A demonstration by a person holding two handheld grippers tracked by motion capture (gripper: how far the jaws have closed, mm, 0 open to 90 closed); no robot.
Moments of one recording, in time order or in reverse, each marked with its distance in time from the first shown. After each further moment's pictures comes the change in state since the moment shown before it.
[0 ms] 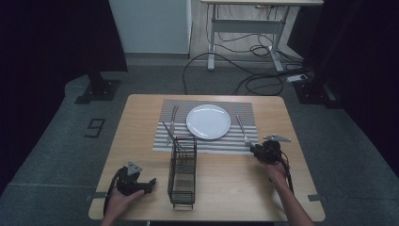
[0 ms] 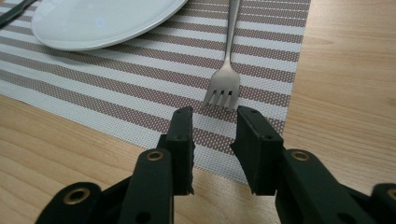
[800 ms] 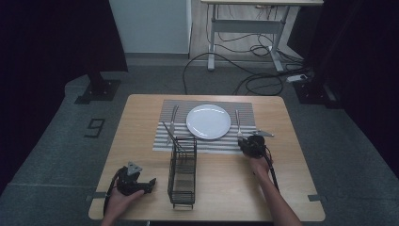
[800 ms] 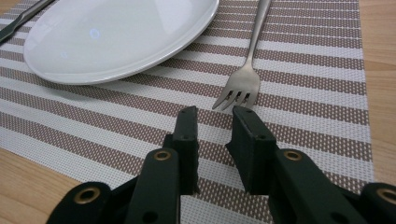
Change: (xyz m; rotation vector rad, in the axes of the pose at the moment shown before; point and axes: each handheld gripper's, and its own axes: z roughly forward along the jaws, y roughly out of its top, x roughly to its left) left arm 0.000 0.000 0.000 0.000 -0.002 0.003; right arm 0.033 0.015 0.044 -0.033 -0.029 0.032
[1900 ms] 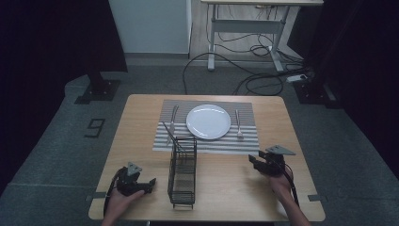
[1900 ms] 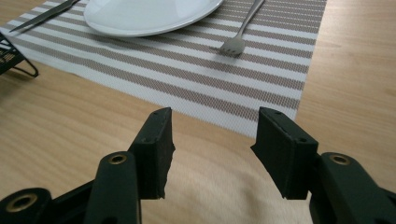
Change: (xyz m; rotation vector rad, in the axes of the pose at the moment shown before) left arm -0.001 -0.001 -0.001 -0.001 0.009 -0.009; right arm -0.020 -0.040 -0.083 -0.049 0.072 -0.111
